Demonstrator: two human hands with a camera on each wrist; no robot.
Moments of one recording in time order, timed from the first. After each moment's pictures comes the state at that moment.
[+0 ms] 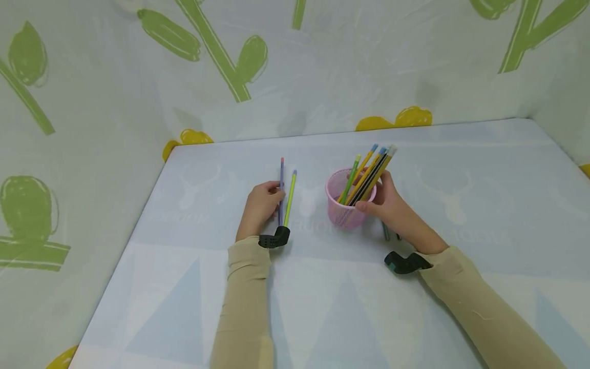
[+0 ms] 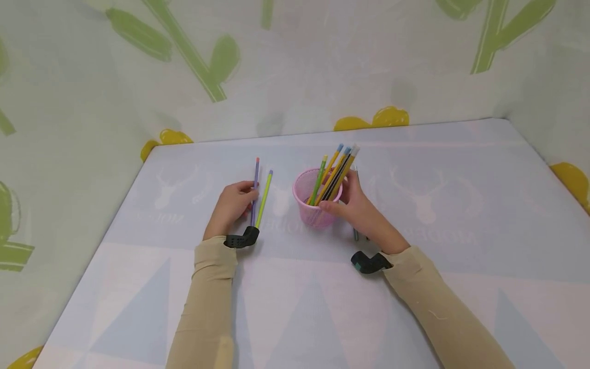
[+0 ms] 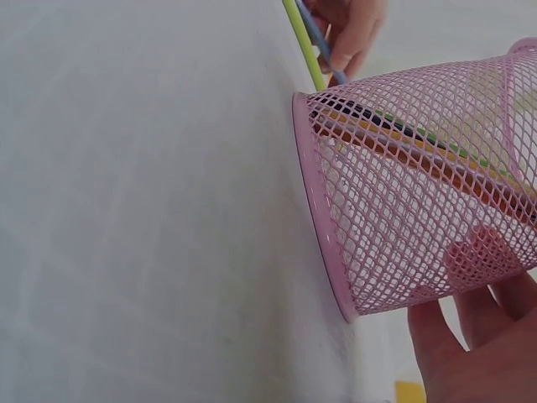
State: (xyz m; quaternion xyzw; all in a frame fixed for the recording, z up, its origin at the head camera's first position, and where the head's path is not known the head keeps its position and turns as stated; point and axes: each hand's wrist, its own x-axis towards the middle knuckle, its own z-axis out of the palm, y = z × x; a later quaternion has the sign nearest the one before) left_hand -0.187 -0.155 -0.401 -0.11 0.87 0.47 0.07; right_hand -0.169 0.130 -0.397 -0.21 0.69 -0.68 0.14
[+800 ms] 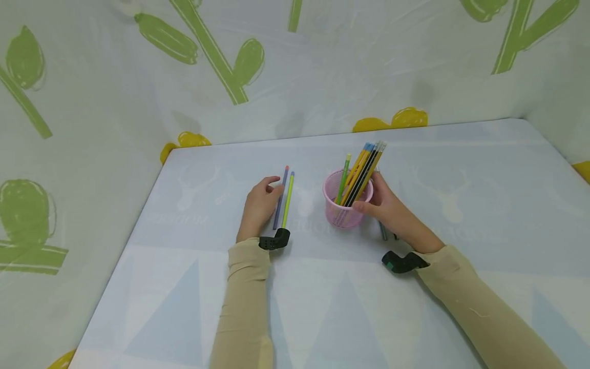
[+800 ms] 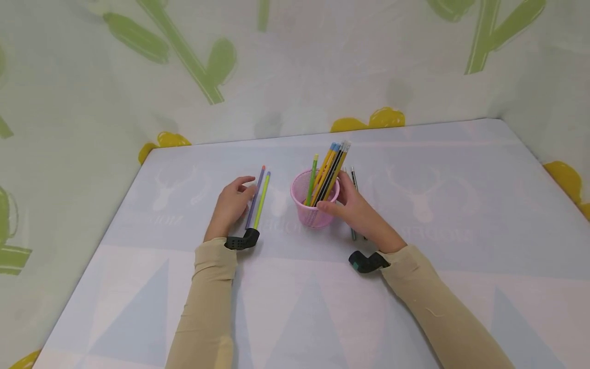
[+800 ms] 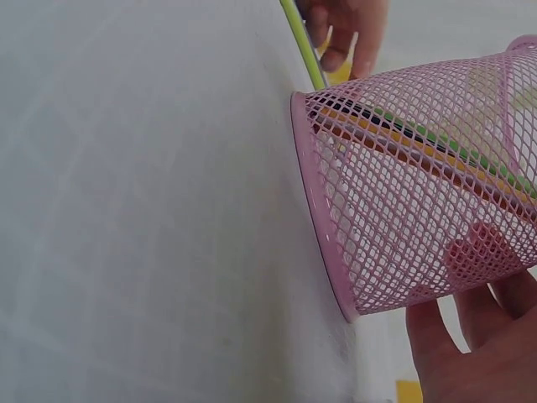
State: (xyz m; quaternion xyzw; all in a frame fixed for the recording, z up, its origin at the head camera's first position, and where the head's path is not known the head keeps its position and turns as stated) left_hand -0.187 -0.152 -0.401 -0.10 0.90 0.41 0.03; right_hand -0.160 0.128 -0.382 -0.22 0.70 -0.66 0.15
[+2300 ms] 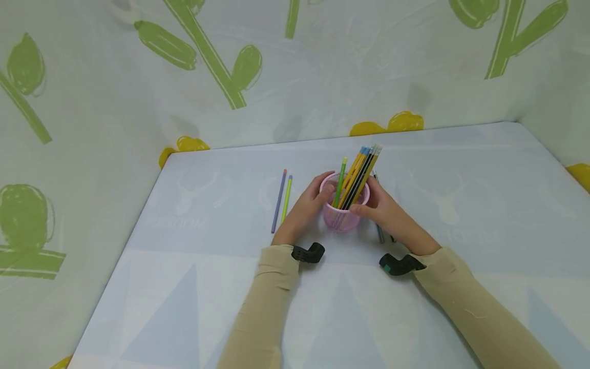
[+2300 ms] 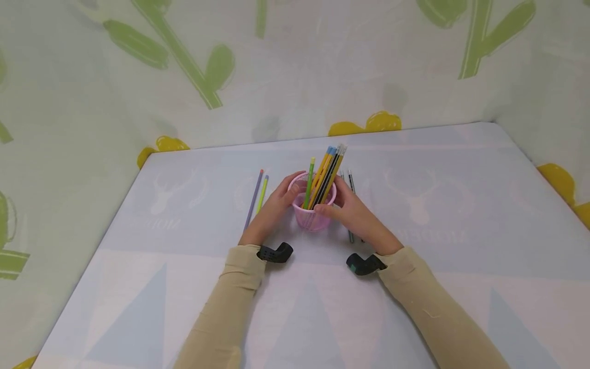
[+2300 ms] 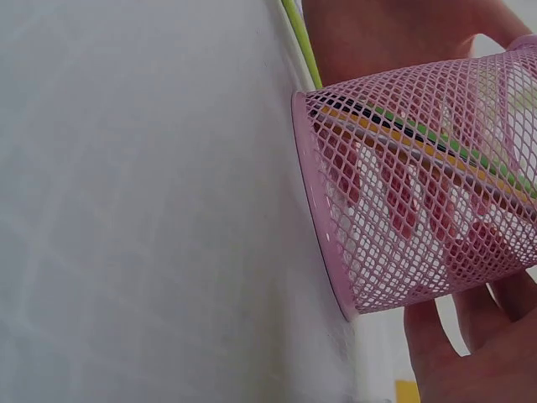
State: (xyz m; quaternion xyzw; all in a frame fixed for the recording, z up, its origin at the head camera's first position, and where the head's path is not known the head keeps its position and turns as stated) left_hand -0.175 -0.072 -0.392 0.17 0.80 0.57 0.09; right_hand -0.168 0.132 -0.401 -0.21 0.72 -0.65 0.13
